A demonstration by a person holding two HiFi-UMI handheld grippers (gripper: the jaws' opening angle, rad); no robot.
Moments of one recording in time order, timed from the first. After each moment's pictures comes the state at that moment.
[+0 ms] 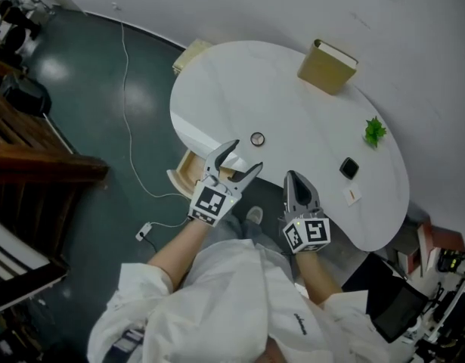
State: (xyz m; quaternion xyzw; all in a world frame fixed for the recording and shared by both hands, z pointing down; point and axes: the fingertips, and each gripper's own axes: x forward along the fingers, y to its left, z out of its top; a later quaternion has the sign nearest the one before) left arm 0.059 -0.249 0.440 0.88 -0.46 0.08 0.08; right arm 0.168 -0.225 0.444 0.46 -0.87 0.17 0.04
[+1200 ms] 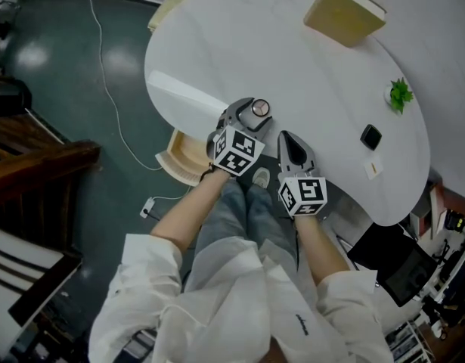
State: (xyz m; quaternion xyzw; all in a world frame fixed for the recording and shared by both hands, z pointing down) left arm 0.088 -0.327 0.643 0.86 -0.39 0.28 0.15; right arm 0.134 -0.274 0.588 0.48 -0.84 0.22 0.13
